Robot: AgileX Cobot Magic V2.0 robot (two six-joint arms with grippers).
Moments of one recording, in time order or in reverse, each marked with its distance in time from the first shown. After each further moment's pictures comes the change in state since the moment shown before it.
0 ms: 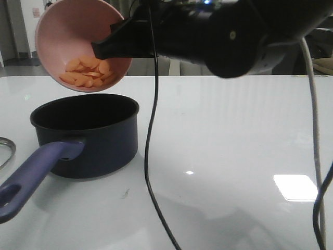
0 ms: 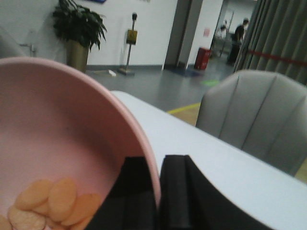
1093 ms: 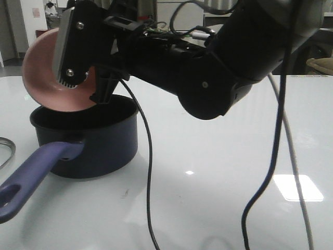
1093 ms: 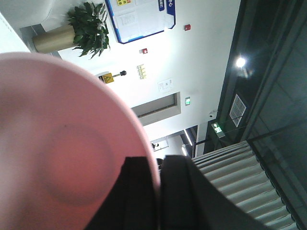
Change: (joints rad) left arm 0.000 0.000 0.000 0.000 0.000 0.000; right arm 0.050 0.104 -0.053 -0.167 -0.181 -0.924
